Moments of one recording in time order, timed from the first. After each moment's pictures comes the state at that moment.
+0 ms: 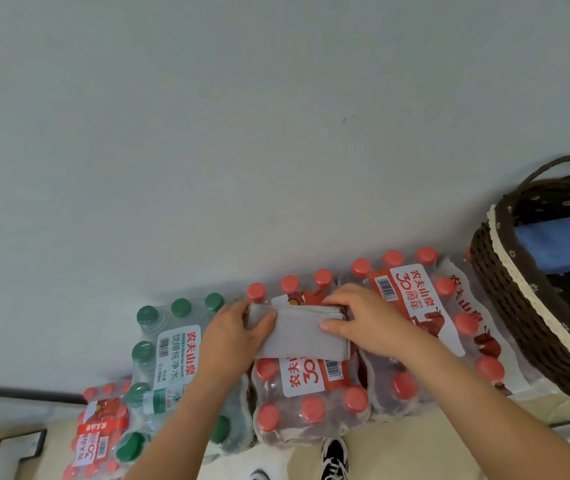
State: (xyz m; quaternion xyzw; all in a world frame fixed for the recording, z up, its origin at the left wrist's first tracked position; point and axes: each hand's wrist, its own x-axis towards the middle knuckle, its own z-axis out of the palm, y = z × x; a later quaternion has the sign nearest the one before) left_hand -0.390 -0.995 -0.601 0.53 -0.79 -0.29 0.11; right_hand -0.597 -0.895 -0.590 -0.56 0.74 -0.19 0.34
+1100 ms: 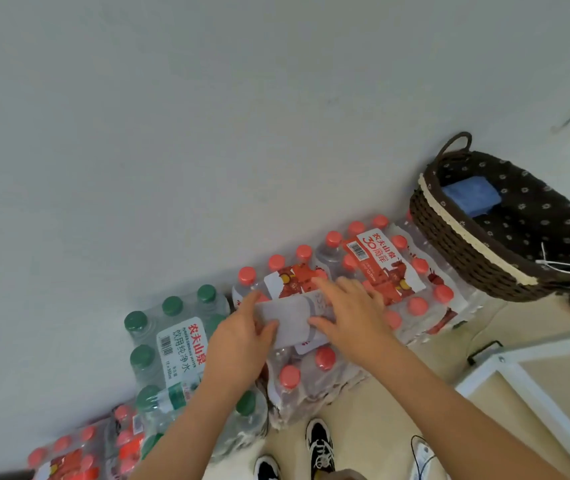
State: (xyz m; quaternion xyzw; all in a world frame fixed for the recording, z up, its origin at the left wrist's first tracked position) left_hand -0.347 -0.977 -0.601 0.37 -0.86 -0.33 0.11; right_hand -0.498 -0.856 -0.586 -0.45 0.88 -0.13 0.10
